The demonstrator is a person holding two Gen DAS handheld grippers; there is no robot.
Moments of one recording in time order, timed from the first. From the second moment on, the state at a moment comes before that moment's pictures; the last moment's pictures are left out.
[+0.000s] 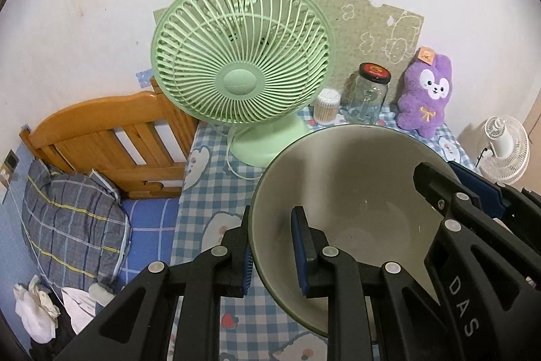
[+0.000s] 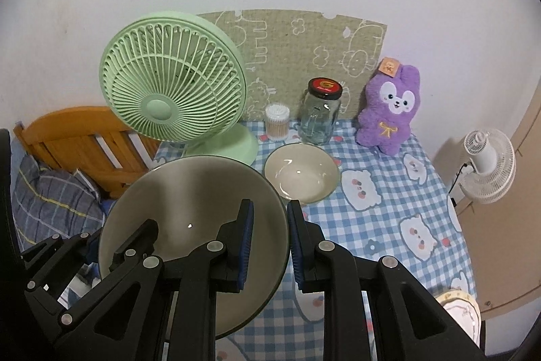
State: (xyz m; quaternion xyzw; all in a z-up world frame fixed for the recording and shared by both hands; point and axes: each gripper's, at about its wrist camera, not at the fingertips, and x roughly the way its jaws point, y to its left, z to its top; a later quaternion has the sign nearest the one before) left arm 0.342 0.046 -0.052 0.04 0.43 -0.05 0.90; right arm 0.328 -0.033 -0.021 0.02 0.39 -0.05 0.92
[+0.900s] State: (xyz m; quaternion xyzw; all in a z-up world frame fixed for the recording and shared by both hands) left arm 0.259 -0.002 -0.040 0.04 0.43 -0.06 0.90; right arm 0.232 -0.082 -0.011 0.01 0.38 -0.06 0.92
